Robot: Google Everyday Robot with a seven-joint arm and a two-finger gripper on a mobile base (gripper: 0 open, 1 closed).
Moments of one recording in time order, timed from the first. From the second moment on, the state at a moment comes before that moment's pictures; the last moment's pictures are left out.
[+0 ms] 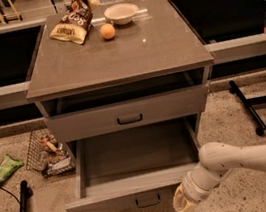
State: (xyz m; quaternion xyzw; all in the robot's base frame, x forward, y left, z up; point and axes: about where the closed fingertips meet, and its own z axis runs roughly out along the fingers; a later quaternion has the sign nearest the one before) arm 0.396 -0.108 0.411 -0.73 0.62 0.25 0.15
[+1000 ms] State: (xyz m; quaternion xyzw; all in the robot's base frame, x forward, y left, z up) arm 0.398 -0.106 0.408 -0.73 0.62 0.25 0.15
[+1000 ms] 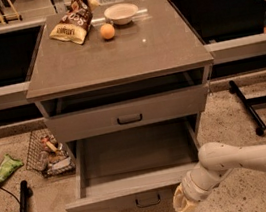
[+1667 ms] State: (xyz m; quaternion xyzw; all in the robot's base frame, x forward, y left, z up) arm 0.398 -0.106 0.408 -0.73 0.62 0.25 0.15
